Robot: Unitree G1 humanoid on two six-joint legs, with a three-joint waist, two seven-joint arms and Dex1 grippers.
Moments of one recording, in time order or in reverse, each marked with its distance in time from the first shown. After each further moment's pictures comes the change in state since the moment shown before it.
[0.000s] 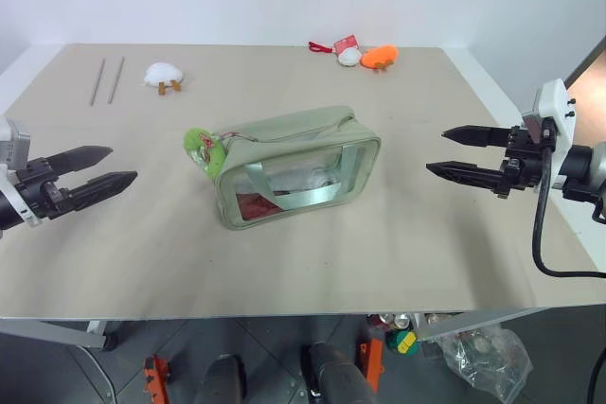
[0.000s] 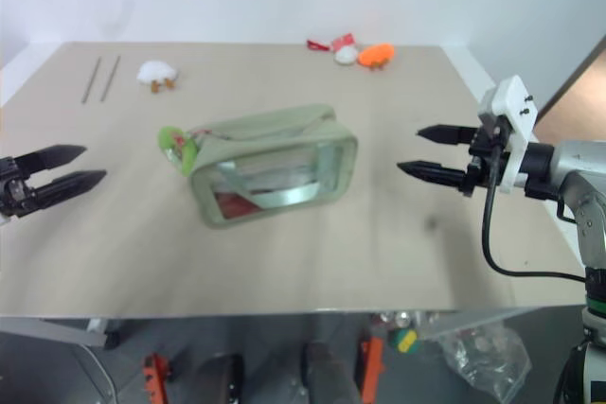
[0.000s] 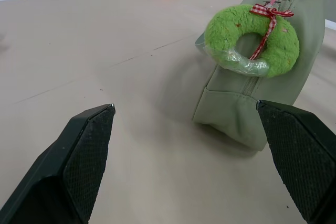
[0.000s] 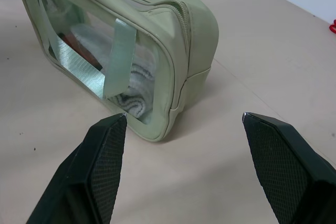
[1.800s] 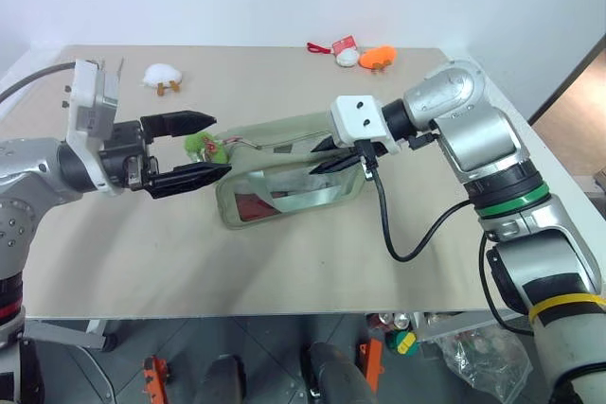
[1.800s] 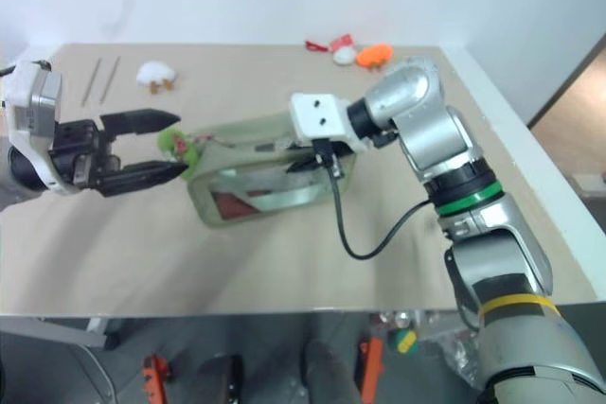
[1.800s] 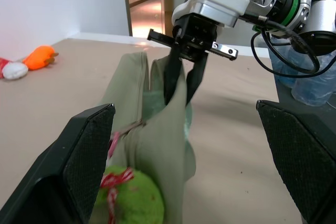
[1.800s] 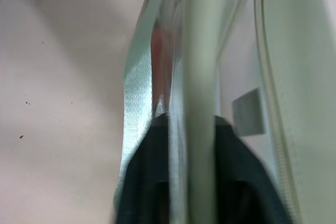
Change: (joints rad) left arm -0.257 -0.070 -0.230 -0.334 -0.178 0.094 0.074; right arm -0.627 0.421 0.625 0.358 -0.514 -0.476 0.326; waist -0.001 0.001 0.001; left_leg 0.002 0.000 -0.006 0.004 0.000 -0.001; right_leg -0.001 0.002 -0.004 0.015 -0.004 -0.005
